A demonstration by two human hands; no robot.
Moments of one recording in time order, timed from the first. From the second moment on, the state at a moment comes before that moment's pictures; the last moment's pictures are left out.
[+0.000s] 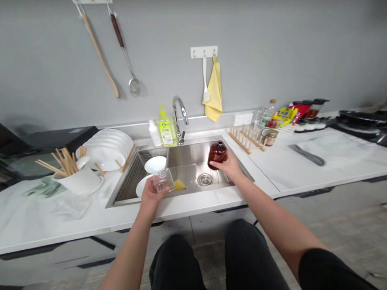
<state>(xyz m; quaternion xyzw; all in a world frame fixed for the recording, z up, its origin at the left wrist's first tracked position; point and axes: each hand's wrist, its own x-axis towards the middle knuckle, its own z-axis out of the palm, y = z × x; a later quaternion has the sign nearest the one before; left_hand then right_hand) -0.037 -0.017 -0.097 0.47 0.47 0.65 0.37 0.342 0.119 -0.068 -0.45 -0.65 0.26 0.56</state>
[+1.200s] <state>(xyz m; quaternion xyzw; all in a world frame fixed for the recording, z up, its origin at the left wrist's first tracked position) -0.029 -0.016 -0.087 0.48 0.48 0.64 0.37 0.559 0.029 -0.099 -0.64 -0.44 0.05 0.63</state>
